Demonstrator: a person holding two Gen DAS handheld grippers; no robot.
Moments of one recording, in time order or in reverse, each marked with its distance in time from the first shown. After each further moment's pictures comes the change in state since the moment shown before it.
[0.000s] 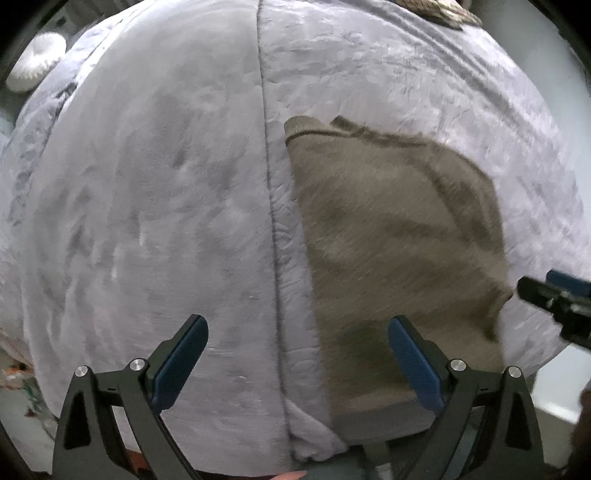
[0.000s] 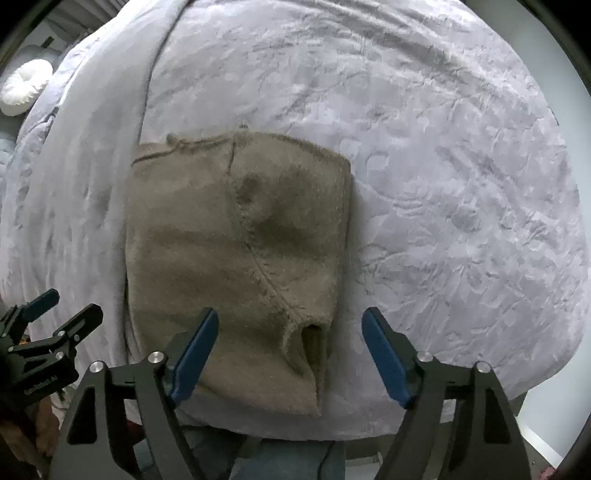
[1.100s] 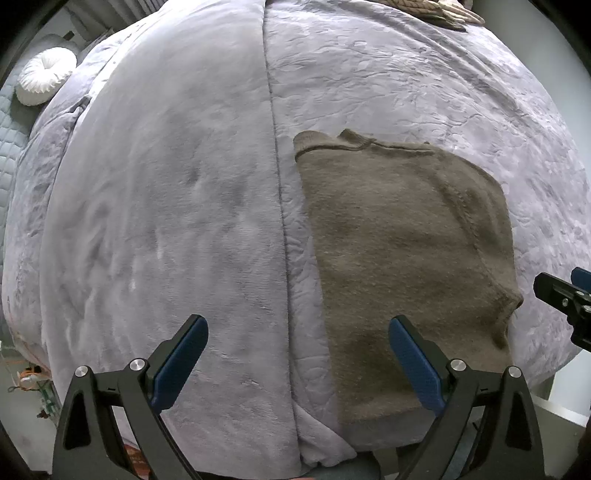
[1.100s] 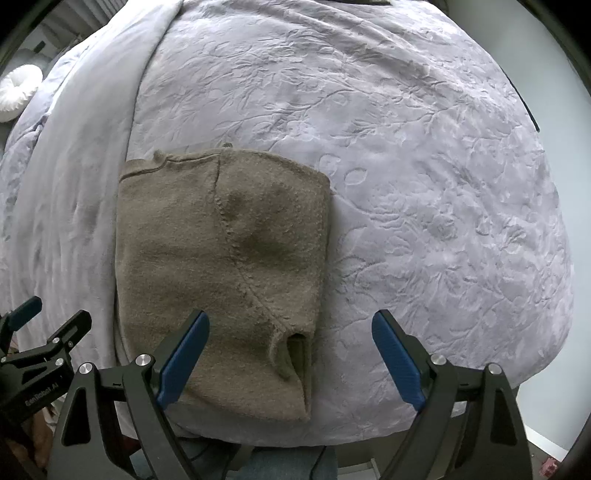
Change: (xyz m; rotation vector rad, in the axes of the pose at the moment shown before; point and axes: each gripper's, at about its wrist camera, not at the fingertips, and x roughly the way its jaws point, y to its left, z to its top) left arm -0.006 -0.011 0.003 0.022 -0.032 0.101; right arm -0.009 0.002 0.004 0.023 -0.044 -0.078
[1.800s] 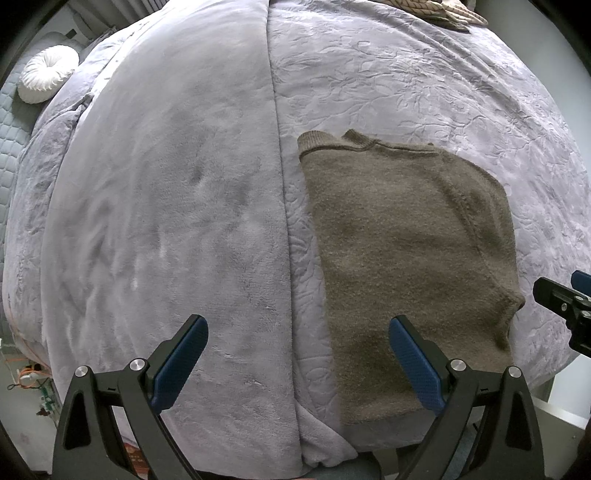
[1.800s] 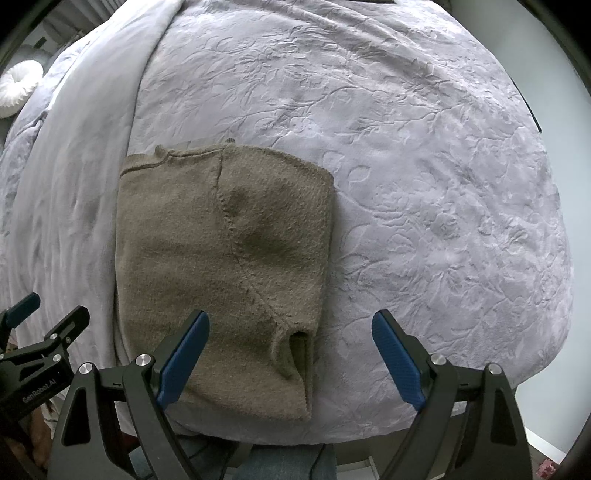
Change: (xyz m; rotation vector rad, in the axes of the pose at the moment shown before) left arm 0.001 0.004 0.001 0.000 0.004 0.002; right arm 0.002 0.002 -0.001 -0.007 0.012 -0.002
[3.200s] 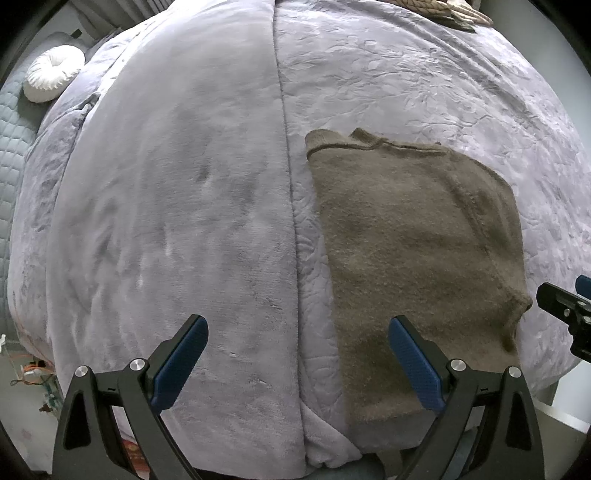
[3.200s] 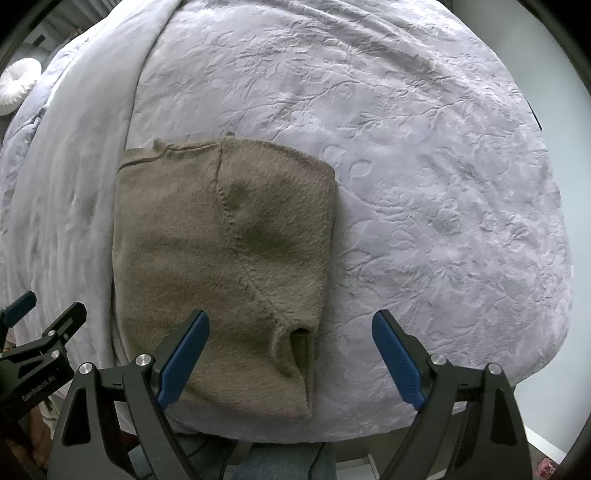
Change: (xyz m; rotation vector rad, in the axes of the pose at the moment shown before) left arm 0.001 0.000 0.000 -0.017 -0.002 0.028; right arm 0.004 0.001 0.000 -0.010 0.017 -0.007
